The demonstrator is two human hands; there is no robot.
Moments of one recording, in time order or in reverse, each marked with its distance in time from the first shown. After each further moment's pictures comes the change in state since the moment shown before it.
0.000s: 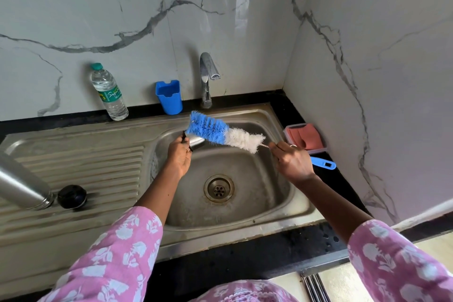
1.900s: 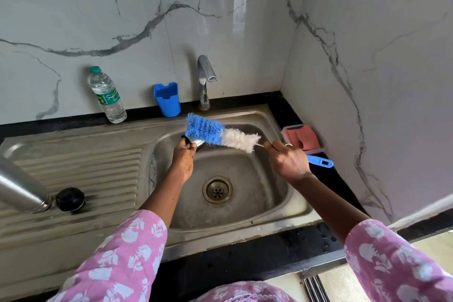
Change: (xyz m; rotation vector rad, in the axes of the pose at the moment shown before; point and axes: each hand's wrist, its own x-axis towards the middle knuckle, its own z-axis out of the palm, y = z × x) left_hand -0.002 -0.015 0.007 0.079 -0.069 0.100; right_hand 0.008 -0.006 -0.011 -0.071 0.005 -0.065
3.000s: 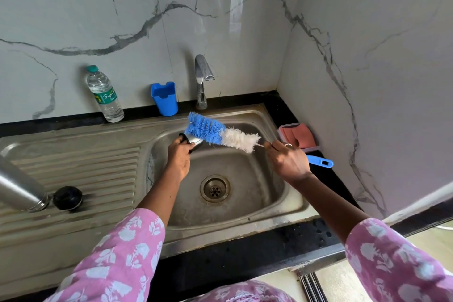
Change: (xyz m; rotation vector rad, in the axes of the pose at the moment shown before) left_hand -0.012 0.014 0.003 -0.102 0.045 -0.048; right_hand -0.009 0.002 -0.006 -0.018 -0.008 0.006
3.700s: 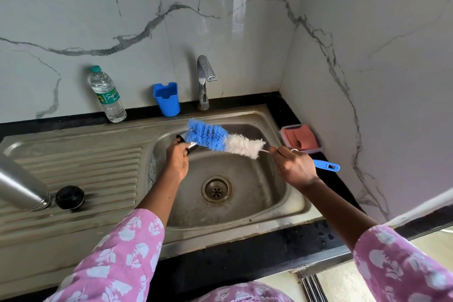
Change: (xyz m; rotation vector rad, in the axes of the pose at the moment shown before) left_hand 0.005 0.000 -0.009 -0.065 0.042 -0.003; right_hand -0.011 0.006 -0.004 -0.005 0.023 -0.048
